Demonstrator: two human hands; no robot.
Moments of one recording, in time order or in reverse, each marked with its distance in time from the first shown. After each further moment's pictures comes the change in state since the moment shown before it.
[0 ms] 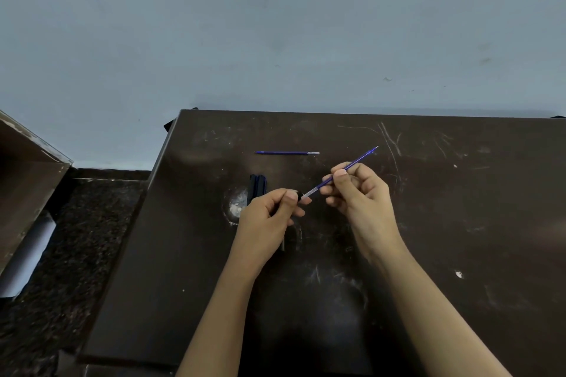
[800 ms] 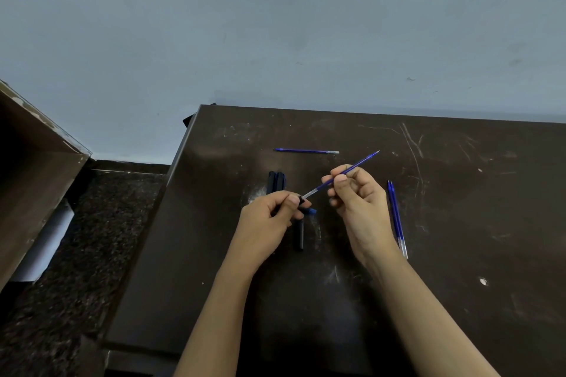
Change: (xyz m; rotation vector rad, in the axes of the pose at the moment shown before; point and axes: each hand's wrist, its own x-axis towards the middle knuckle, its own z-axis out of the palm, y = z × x) left_hand -0.007 -0.001 -0.032 0.164 -0.003 -0.023; right_hand -0.001 0.024 0.026 0.023 0.004 -0.001
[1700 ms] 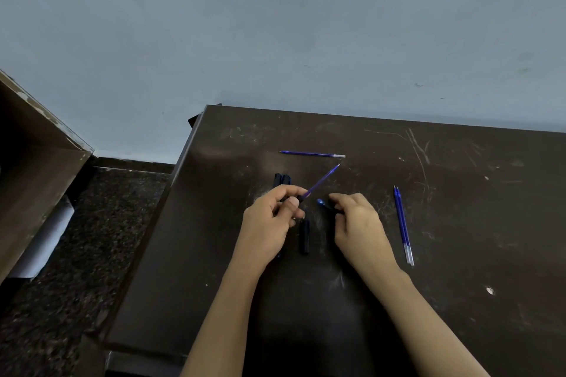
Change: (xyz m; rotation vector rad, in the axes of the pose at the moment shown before) left_hand 0.000 0.004 -0.001 -0.081 0.063 -0.025; right_hand -0.001 0.027 -0.013 -1.160 -0.125 -0.218
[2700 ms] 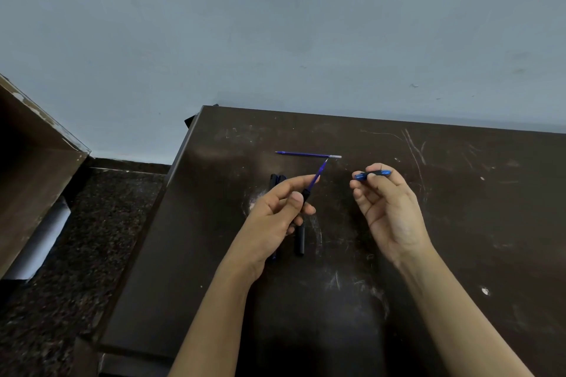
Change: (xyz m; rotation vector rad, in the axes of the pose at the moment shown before) left_hand 0.000 0.007 0.001 -0.297 -0.234 0.010; right_hand 0.015 -0.007 -0.052 1.470 0.111 0.369
